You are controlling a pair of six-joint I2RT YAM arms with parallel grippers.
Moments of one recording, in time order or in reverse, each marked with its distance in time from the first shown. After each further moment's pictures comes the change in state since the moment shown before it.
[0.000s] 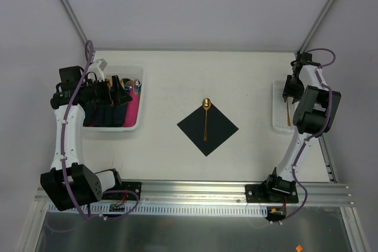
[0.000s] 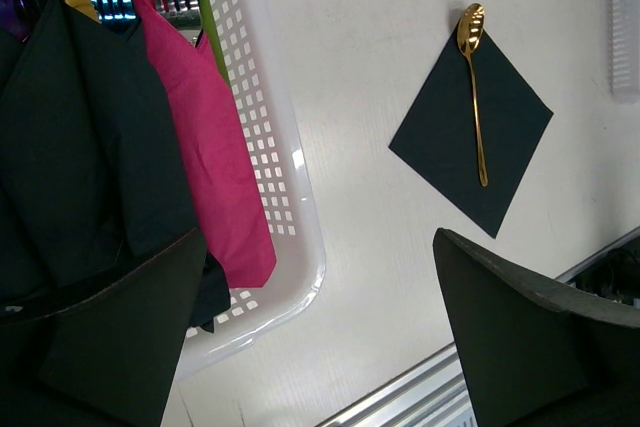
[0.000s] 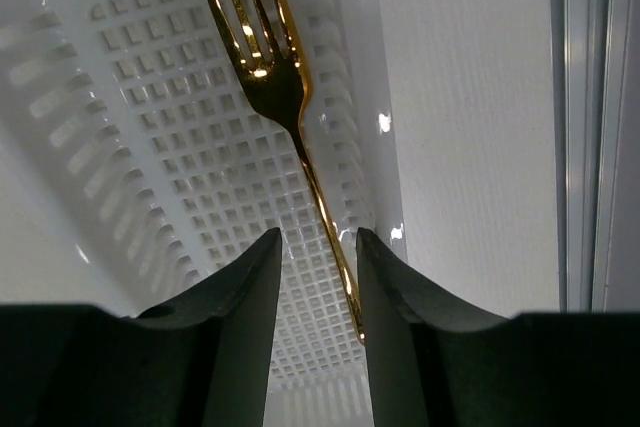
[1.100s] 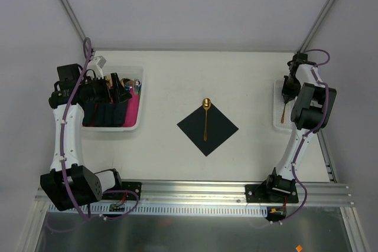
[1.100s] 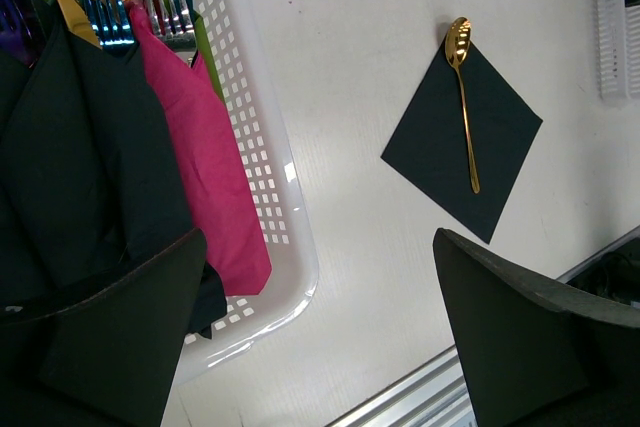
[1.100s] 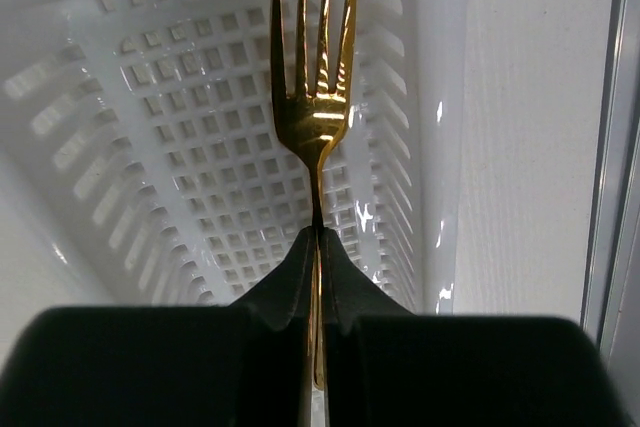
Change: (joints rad) left arm 0.000 -0.001 0.034 0.001 0.020 -0.007; right arm 0.015 0.101 0.074 -0.013 0.001 -0.006
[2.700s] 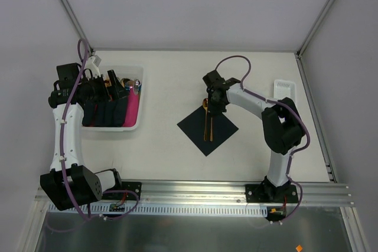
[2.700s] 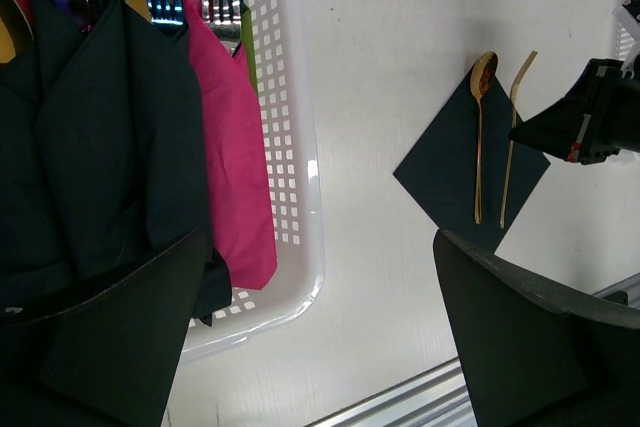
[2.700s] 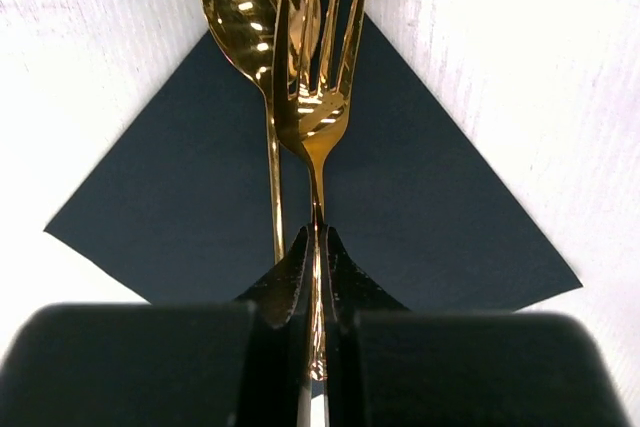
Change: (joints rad) left arm 0.000 0.003 0.012 0.000 -0.111 -0.123; right arm 0.845 -0.317 -0.379 0.163 -0.035 0.561
